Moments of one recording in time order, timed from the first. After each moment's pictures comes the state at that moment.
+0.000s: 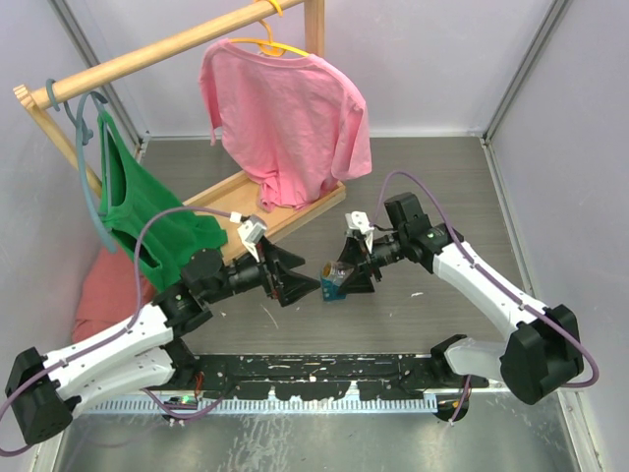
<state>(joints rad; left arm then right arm) -0.87 0.84 0.55 0.30 0.31 -0.56 0.47 1.22 0.90 -0.55 -1.19 -0.62</state>
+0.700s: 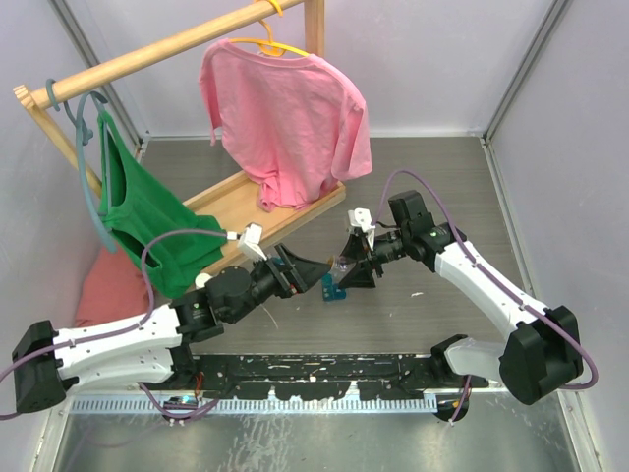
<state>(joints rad) -1.12 0.90 0.54 0.25 -0.28 -1.07 0.44 1.21 0.90 -0.53 -1.15 -0.65</state>
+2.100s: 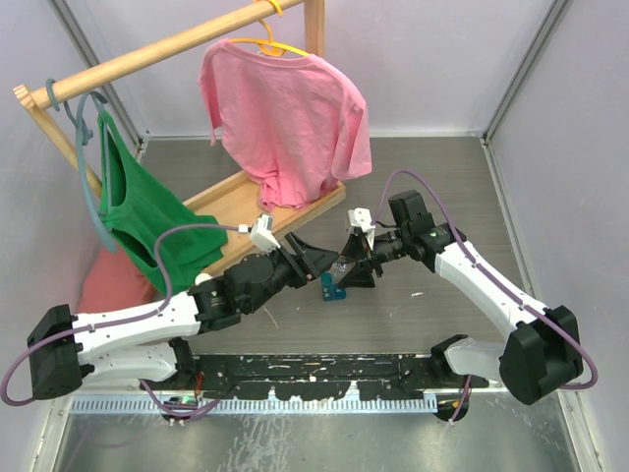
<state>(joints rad) -1.13 1.07 0.68 0.21 -0.39 -1.19 0.43 1.21 0.89 -0.52 -1.14 -0.64</state>
